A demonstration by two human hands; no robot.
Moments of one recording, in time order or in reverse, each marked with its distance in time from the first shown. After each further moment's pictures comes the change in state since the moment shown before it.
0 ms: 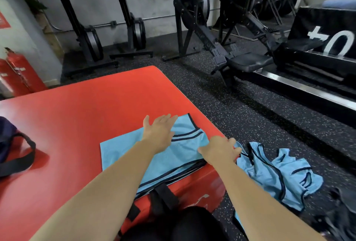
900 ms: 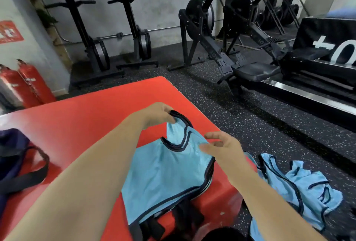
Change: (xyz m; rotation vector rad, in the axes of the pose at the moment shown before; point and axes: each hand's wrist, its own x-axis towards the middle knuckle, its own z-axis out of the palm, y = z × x) left_hand 0.055 -0.065 -0.080 -0.764 -0.175 0.021; right_hand -0.039 -0.031 -0.041 1.101 -0.148 -0.217
